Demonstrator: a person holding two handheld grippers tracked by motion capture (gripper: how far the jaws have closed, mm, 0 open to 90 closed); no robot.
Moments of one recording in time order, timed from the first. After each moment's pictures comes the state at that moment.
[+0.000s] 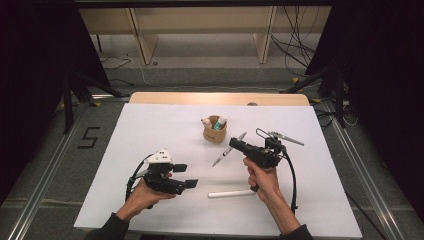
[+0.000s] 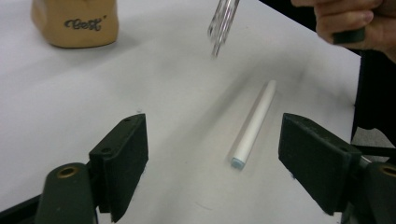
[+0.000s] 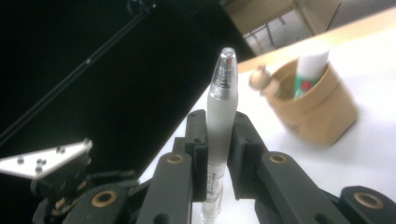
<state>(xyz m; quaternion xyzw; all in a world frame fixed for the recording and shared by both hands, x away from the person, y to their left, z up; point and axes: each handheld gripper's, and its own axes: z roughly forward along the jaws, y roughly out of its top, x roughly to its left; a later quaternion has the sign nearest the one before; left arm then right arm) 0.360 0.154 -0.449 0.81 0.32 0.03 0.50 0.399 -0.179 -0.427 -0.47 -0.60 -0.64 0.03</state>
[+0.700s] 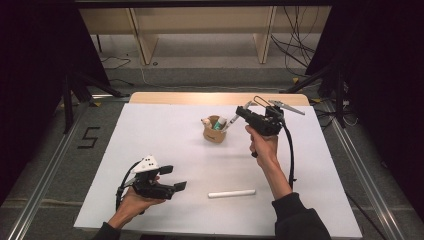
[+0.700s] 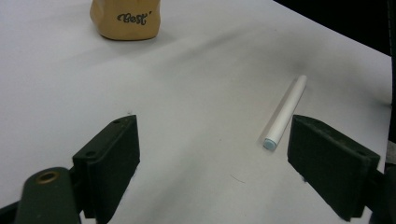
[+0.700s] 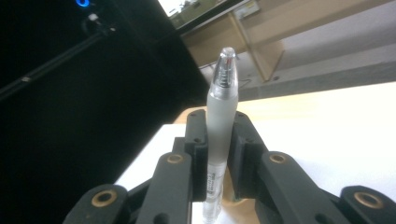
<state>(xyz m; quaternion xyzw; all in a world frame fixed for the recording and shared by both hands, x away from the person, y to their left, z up) 0.346 0.181 -0.465 0.79 0.35 0.08 0.51 0.466 -0.179 -0.383 -0.50 -0.60 -0.62 -0.09</state>
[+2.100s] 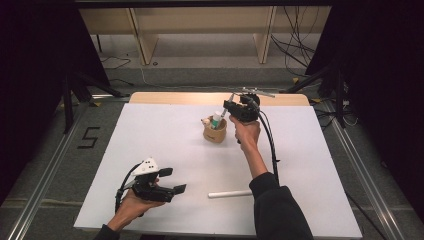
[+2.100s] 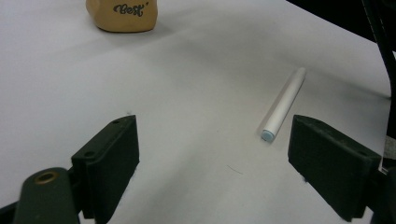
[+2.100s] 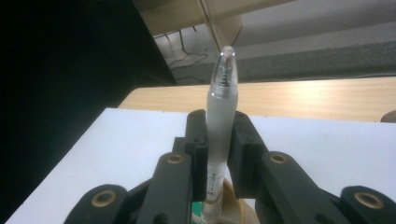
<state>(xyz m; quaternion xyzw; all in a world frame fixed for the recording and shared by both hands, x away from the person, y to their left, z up) 0.341 0.181 -0.468 0.79 0.34 0.08 0.50 0.528 -0.128 -0.394 -0.53 -0.65 -0.53 -0.15</state>
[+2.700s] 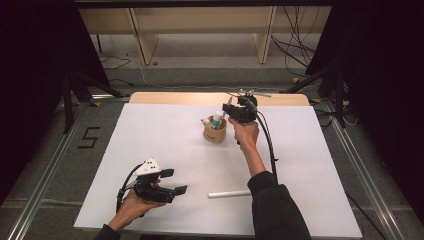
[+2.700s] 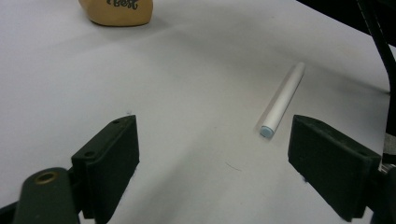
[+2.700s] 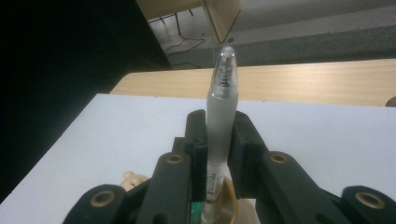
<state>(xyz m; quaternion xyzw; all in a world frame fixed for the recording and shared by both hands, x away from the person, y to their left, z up) 0.342 0.178 -0.472 0.80 0.34 0.07 0.49 0.537 -0.125 -0.406 -0.54 -0.66 -0.50 -0.13</state>
